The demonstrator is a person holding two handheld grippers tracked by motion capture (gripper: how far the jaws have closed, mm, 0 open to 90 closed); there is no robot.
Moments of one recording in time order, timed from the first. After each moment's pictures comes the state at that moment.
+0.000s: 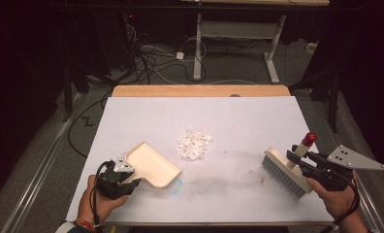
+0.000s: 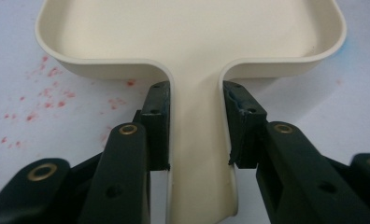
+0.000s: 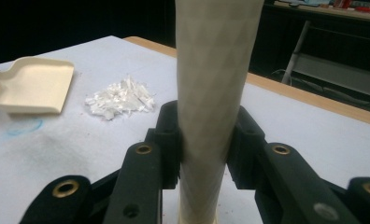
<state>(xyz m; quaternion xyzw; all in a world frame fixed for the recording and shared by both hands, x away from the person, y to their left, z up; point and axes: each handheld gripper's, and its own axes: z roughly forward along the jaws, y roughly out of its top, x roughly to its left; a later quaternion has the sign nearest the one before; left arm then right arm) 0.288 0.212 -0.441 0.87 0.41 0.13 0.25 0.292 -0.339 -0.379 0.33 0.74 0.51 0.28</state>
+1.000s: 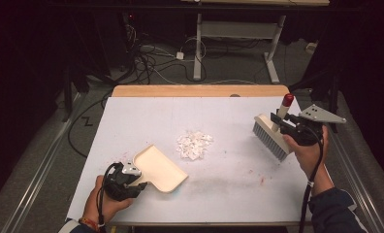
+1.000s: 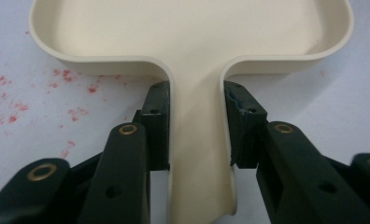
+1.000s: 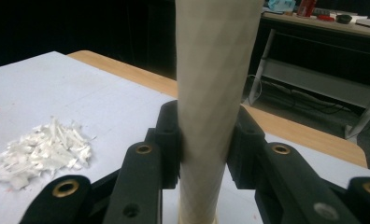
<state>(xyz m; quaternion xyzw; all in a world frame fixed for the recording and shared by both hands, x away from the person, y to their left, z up) 0.292 0.199 -0.452 0.88 0.39 0.11 0.24 0.398 -0.304 -0.367 0.37 0.72 0.49 0.32</state>
